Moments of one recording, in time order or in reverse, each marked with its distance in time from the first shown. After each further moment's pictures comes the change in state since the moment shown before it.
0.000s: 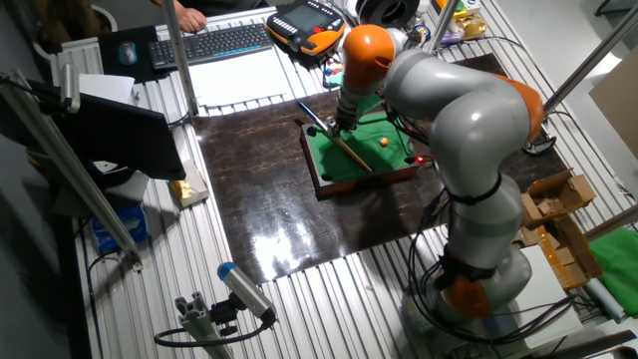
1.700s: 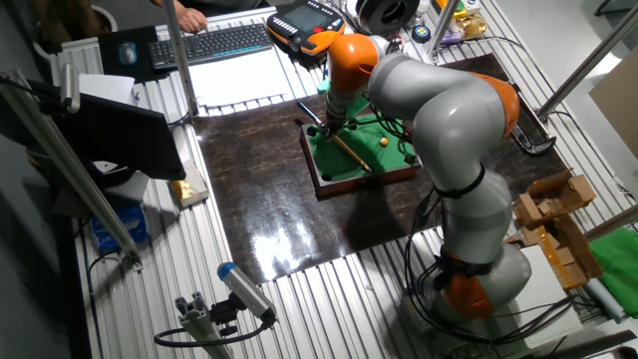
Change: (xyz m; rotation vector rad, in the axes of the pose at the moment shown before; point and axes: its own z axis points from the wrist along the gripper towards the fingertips) arm -0.023 0.003 0.042 0.012 0.002 -0.097
